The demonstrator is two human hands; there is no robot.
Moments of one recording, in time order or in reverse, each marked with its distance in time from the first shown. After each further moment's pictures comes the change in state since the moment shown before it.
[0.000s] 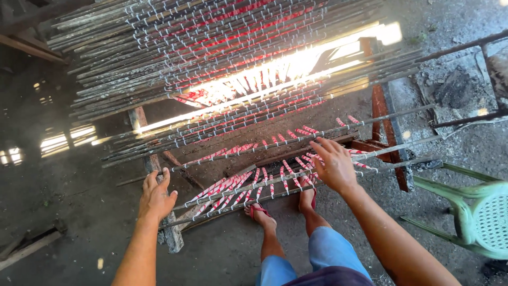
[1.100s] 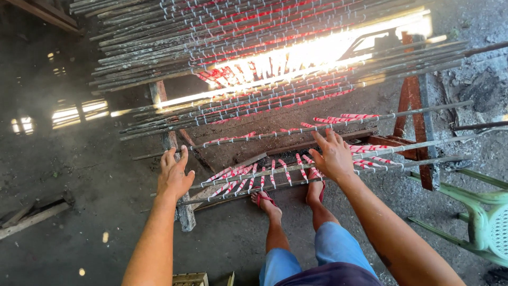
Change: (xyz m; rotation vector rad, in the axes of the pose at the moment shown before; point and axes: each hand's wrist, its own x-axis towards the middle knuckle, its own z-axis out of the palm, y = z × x) left_hand -0.019 0.004 -0.009 -0.125 0.010 0.062; right_hand 0.013 -0.052 0.039 -0.005 -0.207 0.066
